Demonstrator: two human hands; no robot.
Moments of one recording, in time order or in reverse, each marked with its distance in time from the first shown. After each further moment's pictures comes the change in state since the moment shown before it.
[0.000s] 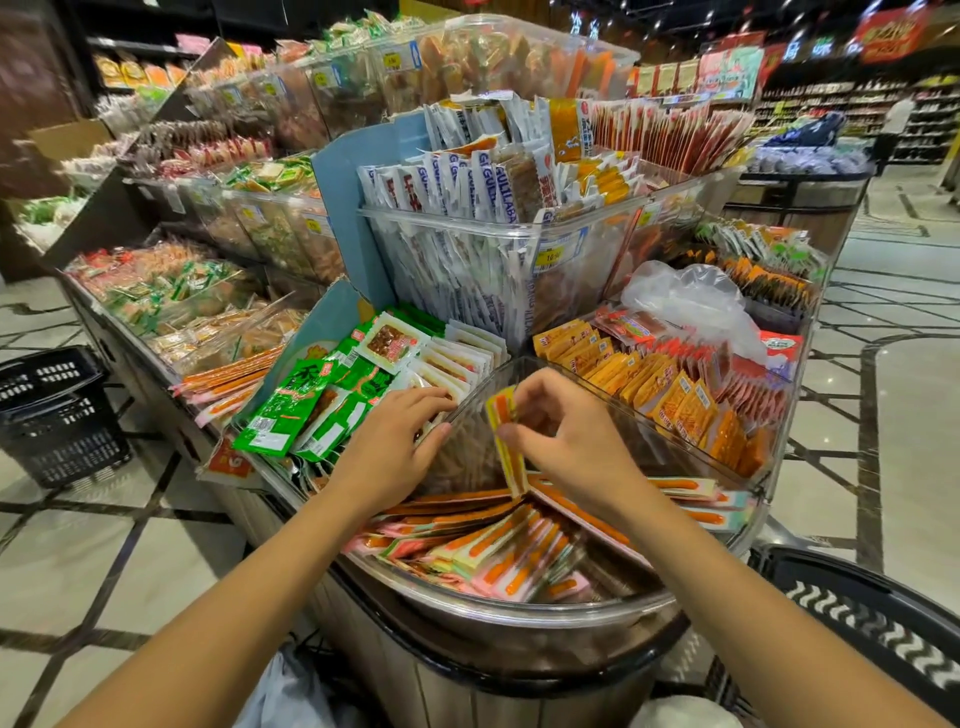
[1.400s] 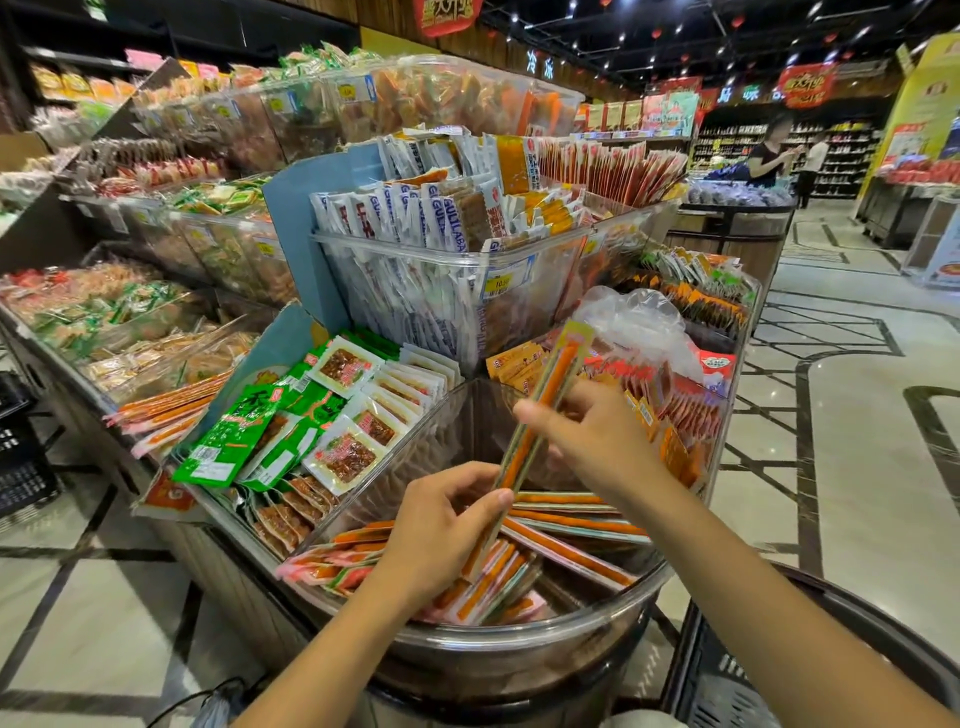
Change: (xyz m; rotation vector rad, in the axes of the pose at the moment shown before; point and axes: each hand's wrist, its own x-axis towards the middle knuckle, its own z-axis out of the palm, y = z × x) left_hand -0.026 0.111 0.025 -0.713 -0.070 -0.154; right_hand -0.013 -0.031 -0.059 0.031 0.106 0.208
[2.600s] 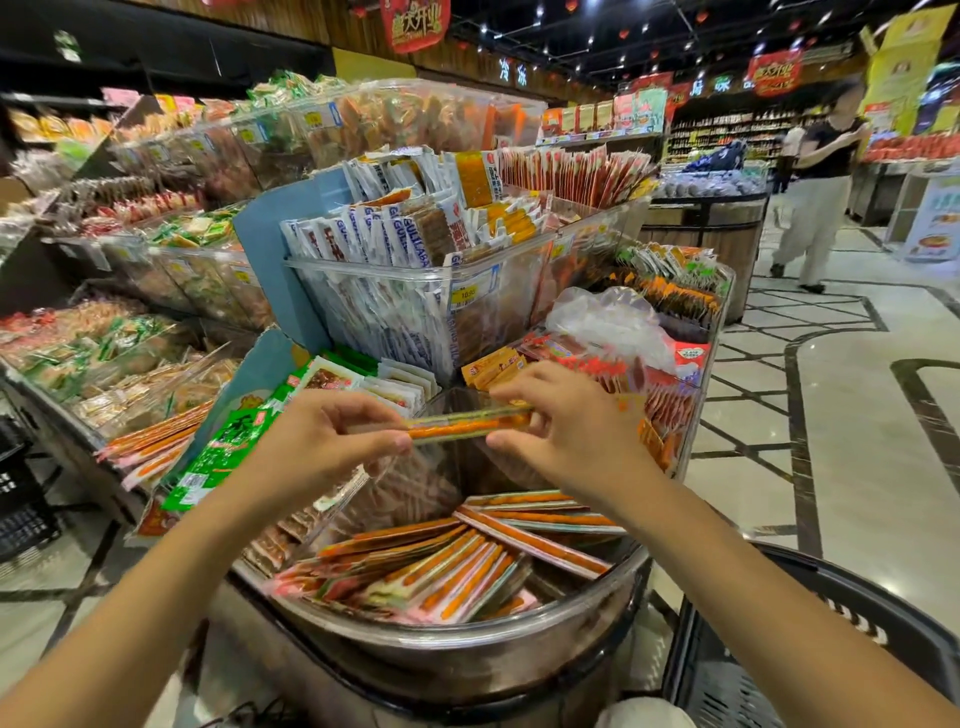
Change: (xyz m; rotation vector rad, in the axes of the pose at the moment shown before) left_hand 0.026 0.072 -0.096 0.067 -0.066 -0.064; right_hand -0.004 -0.002 -0.022 -0.557 -0.004 -0.390
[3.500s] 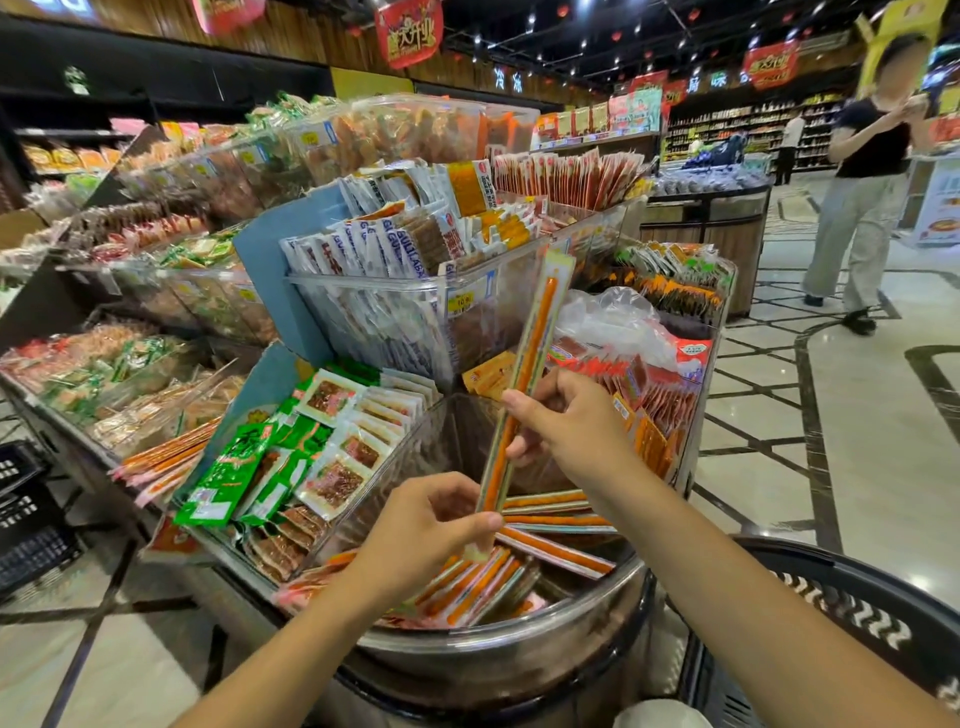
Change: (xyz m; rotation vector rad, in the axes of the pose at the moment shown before) left_hand -0.015 -0.037 0.088 -0.044 -0.130 -0.021; right_hand 0.000 -0.005 0.012 0.932 0.160 0.505
